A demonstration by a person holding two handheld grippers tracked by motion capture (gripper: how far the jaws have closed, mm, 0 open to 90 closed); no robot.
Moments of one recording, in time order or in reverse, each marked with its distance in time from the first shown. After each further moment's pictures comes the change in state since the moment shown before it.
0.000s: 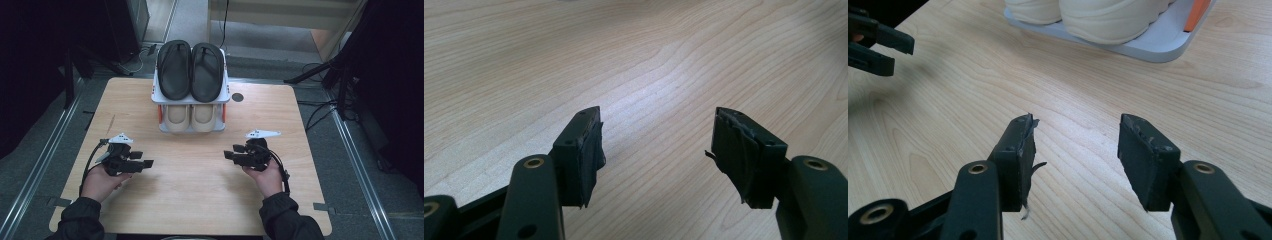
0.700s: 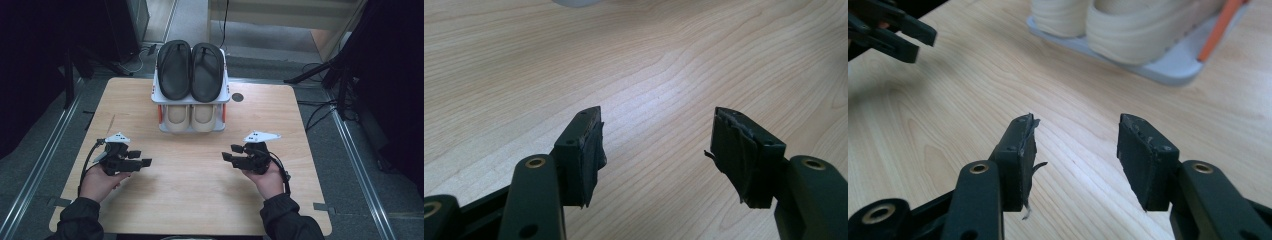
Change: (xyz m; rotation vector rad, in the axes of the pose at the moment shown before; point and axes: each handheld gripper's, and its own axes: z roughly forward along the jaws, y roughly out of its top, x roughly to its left) left arm 0.002 0.000 -0.005 -0.023 -0.005 -0.022; right arm 0.016 0.001 -0.011 -0.037 0.010 -0.111
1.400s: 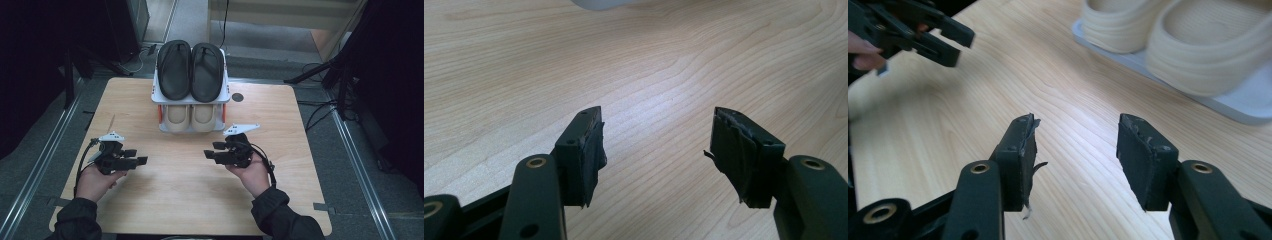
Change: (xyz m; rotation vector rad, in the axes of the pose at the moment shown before) left arm 0.009 -0.003 -0.008 -0.027 0.018 -0.043; right arm 0.028 0.033 0.025 0.061 0.082 -0.039
